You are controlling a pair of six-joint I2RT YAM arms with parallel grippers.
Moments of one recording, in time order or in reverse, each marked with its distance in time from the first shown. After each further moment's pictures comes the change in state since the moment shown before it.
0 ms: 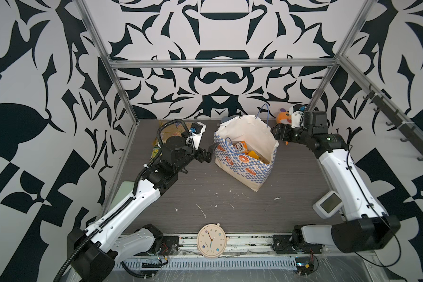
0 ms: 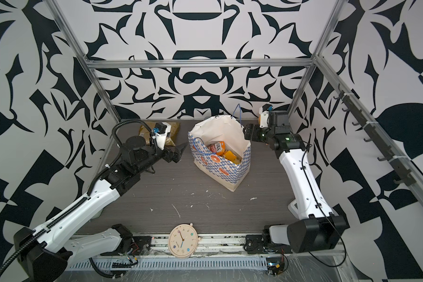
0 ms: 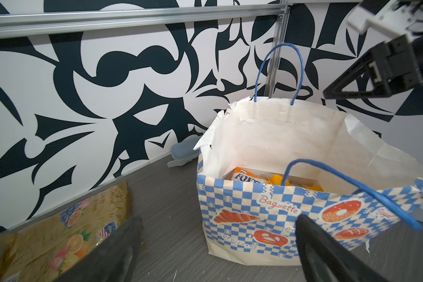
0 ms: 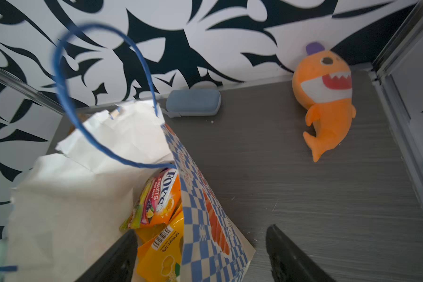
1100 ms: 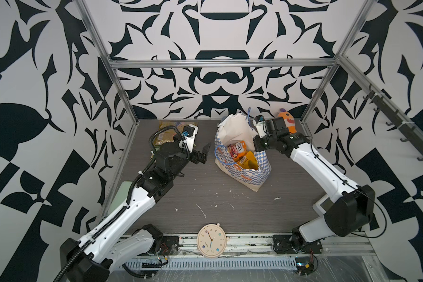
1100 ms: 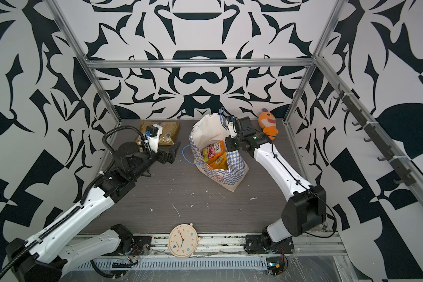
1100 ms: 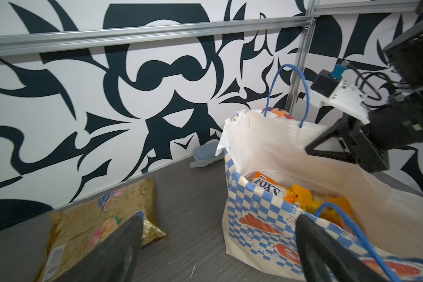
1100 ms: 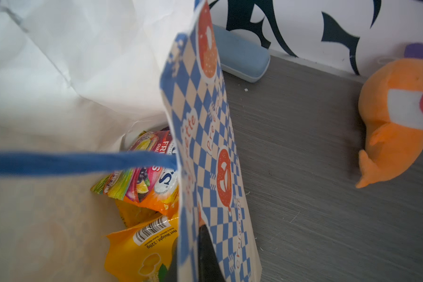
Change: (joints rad) left arm 0.002 -0.109 -0.090 0.026 -0.150 -0.004; right arm 0.340 0.132 -0.024 0.043 0.205 -0.232
